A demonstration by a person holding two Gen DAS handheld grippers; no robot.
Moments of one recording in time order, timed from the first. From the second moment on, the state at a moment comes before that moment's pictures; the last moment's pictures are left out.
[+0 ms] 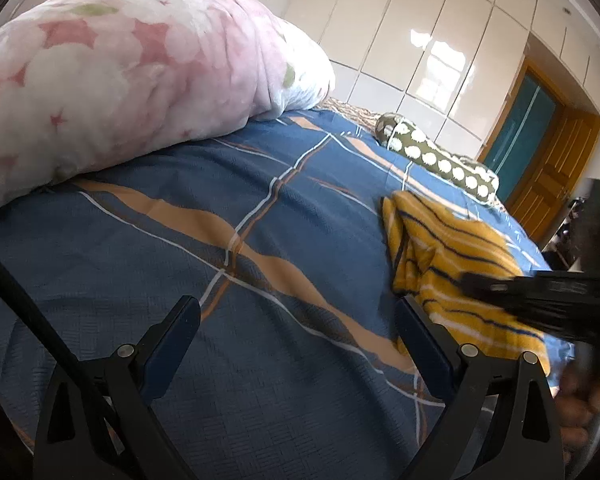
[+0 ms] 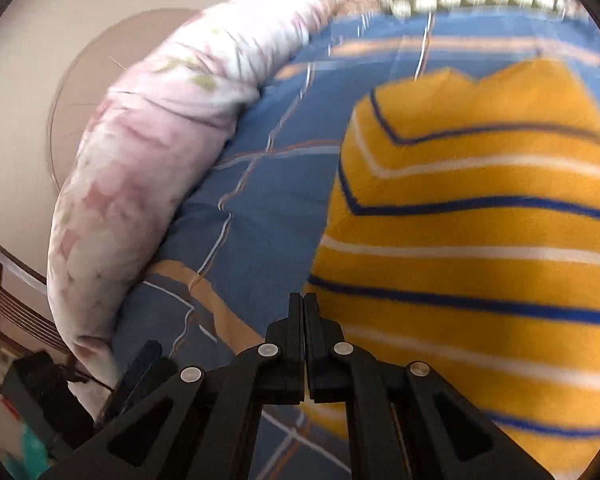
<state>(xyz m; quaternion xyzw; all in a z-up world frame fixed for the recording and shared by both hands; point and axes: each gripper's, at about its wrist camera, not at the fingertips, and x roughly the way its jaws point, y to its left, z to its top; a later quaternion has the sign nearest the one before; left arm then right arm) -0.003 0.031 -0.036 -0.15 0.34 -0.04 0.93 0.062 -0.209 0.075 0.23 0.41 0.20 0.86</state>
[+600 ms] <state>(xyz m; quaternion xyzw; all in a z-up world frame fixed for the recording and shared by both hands) 0.015 0.005 -0.064 -0.06 0.41 -0.01 0.91 -0.011 -0.278 0.061 0.23 0.39 0.09 0.89</state>
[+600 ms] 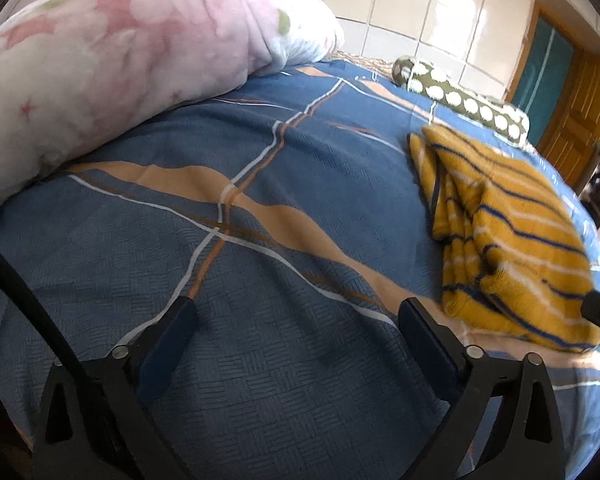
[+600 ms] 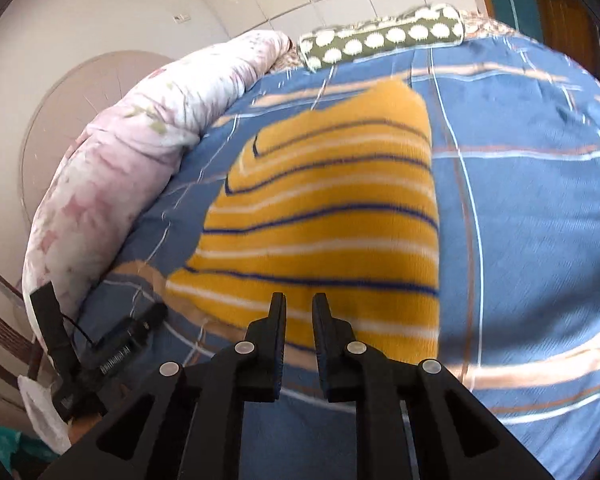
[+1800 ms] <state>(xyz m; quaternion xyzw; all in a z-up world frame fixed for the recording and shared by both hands) -0.157 -0.082 0.072 0.04 0.31 -0.08 0.95 -0.164 -0.300 0.072 0.13 0.36 -0.01 0.92</state>
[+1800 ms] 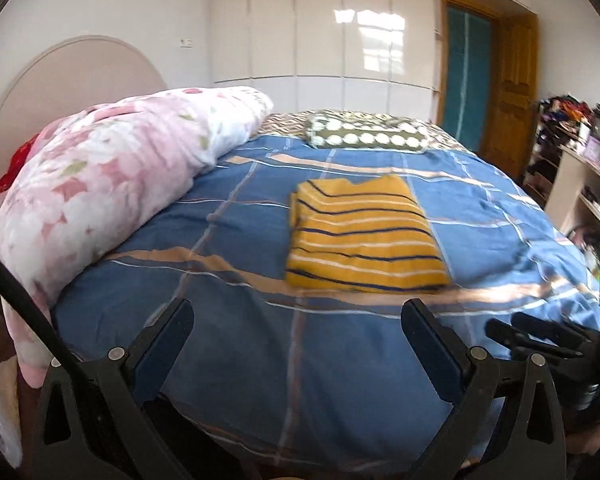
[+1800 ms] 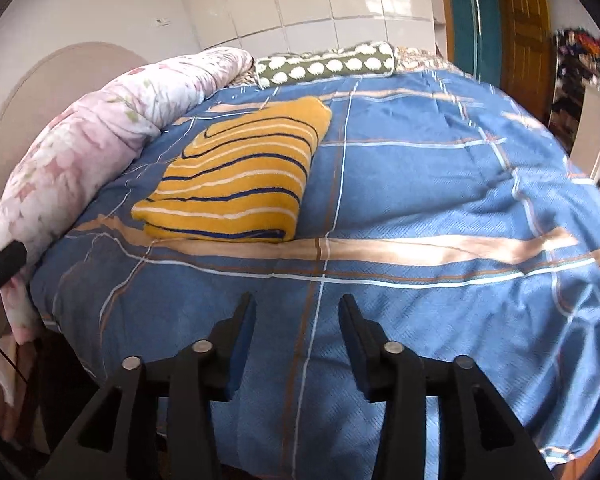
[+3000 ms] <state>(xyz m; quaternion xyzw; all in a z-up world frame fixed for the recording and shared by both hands) -0.154 -0.116 0.014 0.09 0.42 -0.10 0.90 -0.168 -0.307 0.030 0.11 0.42 -0.07 0.90</state>
